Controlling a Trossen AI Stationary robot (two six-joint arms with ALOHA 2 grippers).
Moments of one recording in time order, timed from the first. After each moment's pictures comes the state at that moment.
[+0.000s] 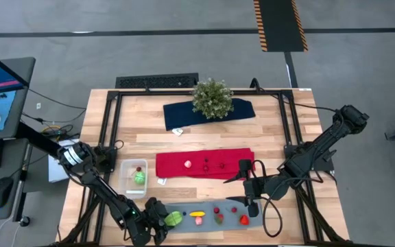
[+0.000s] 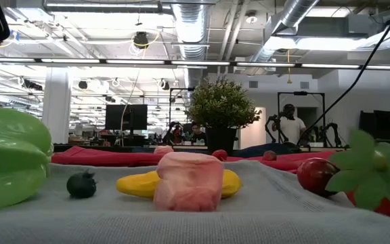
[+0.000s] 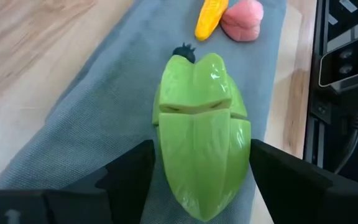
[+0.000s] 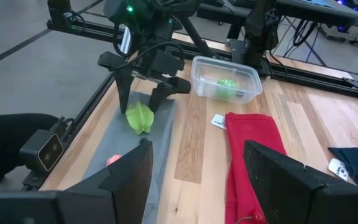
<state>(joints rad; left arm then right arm) -0.91 1.91 0.94 0.03 -0.57 -1.30 0.69 1.32 0.85 0.01 0.52 0.04</state>
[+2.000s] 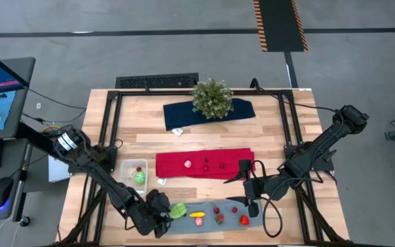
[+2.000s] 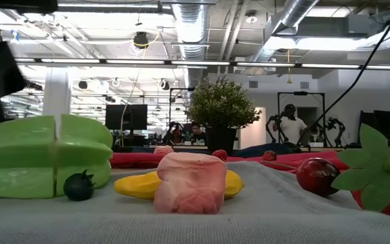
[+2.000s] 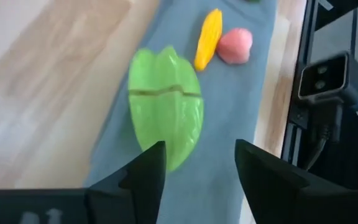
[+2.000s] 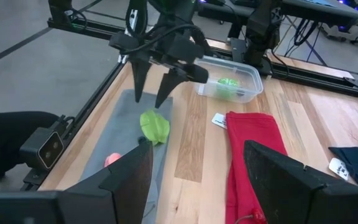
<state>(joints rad) -0.78 1.73 0.94 -0.12 -0.40 -1.17 0.69 1.32 0.85 0.01 0.52 0.04</state>
